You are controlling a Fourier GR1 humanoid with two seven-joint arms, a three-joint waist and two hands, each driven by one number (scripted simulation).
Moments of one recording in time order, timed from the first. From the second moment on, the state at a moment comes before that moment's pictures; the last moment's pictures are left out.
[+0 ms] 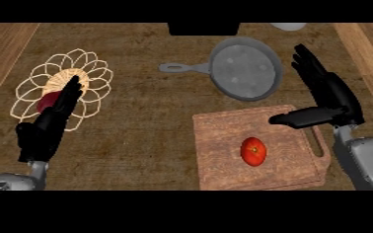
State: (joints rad) left arm -0.07 0.52 -0.23 -1.52 0.22 0.21 0.01; right arm -0.30 -0.47 0.15 -1.46 -0.30 -0.05 0.12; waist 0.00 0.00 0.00
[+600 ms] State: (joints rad) left arm 0.02 0.51 -0.27 -1.54 0.13 0.28 0.08; right arm -0.16 -0.76 0.20 -1.56 -0.11 0.10 0.21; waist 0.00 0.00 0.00
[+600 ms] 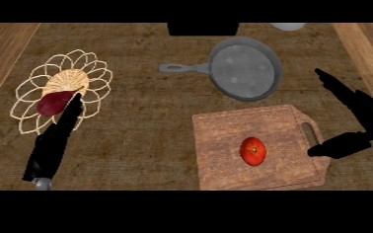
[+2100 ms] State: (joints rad) left arm 0.05 0.42 -0.22 -1.59 0.03 0.24 0.13; right arm -0.53 -0.52 0.51 -1.61 -0.06 0.60 0.88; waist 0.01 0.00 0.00
